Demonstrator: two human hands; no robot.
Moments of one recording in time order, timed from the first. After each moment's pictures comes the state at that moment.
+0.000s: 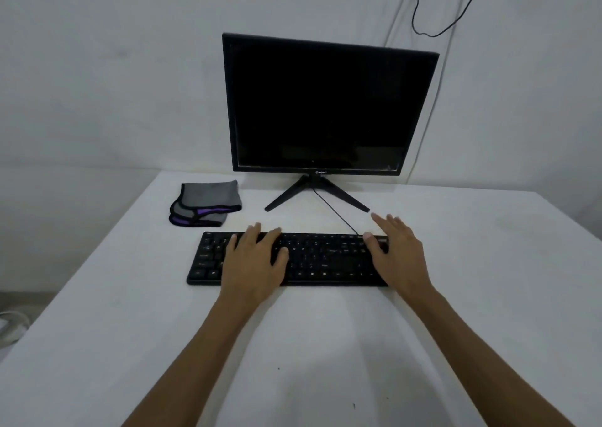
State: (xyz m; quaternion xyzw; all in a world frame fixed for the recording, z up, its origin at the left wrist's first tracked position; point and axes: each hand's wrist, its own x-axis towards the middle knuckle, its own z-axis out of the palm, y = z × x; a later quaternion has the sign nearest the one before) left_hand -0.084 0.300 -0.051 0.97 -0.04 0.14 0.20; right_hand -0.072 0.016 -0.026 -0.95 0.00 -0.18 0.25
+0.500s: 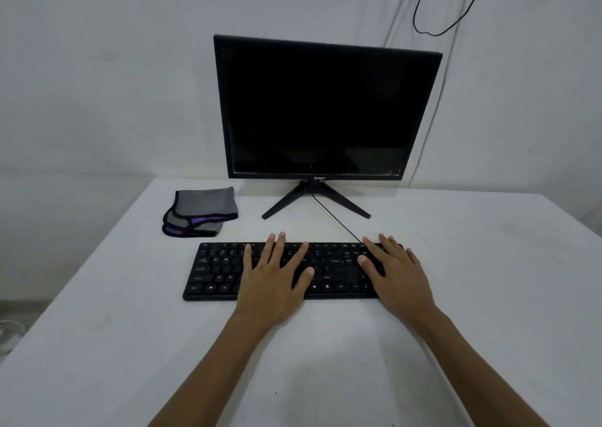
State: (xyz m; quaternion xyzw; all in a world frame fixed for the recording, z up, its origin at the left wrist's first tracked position) left_hand -0.076 0.268 -0.066 0.99 -0.10 0.07 0.12; right_hand -0.064 0.000 -0.060 -0.98 -0.03 -0.11 0.17
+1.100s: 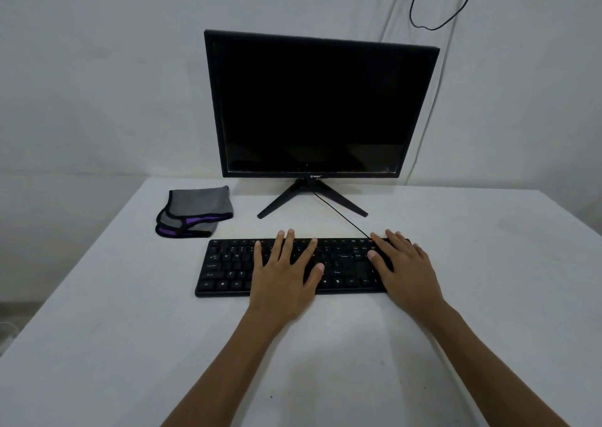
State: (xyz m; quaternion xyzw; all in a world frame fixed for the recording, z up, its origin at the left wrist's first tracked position) left_hand -0.067 0.243 -0.065 0.98 -0.10 0.07 0.13; right_hand -0.051 -0.025 -0.066 -0.98 -0.02 -0.13 0.16
